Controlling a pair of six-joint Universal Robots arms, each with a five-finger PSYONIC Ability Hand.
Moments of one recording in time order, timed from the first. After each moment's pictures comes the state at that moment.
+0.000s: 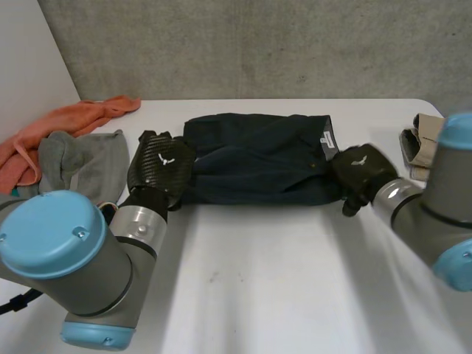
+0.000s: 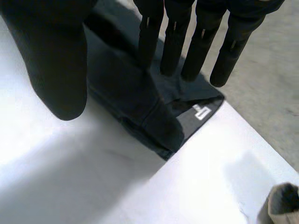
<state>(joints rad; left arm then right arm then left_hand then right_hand) 4.08 -1.88 -1.75 3.67 -1.76 3.71 1.89 -1.16 1.49 0.01 1.41 2.68 1.15 1.20 1.20 1.20 0.99 0.58 0.56 0.55 0.55 0.35</state>
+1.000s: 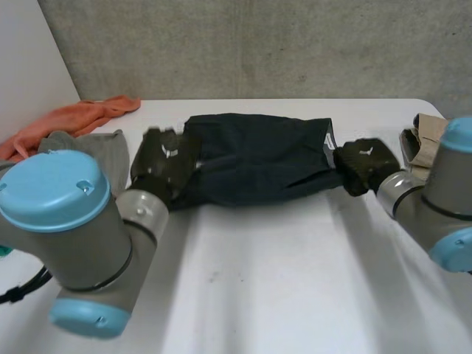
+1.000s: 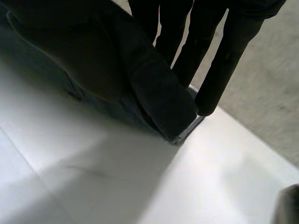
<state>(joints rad) 4.07 -1.89 -1.60 3.41 -1.76 3.60 1.83 -1.04 1.44 -0.12 1.34 2.74 1.15 1.20 1.20 1.20 0.99 1.08 1.18 1.19 1.20 0.98</state>
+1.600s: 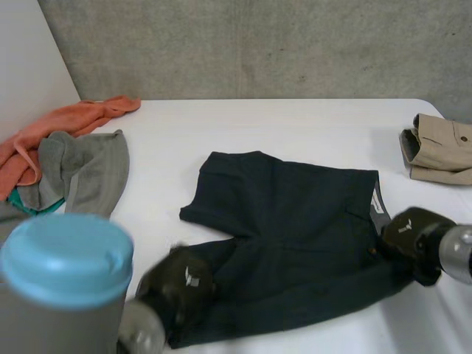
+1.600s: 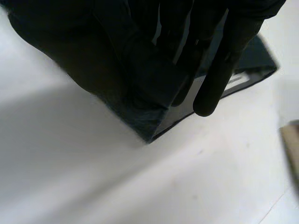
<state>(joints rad) 3.90 -1.80 -1.70 2.88 -1.71 3.78 1.74 -1.37 1.67 0.50 1.42 2.16 1.15 1.20 1.20 1.20 1.01 1.08 1.18 1.19 1.20 0.99</state>
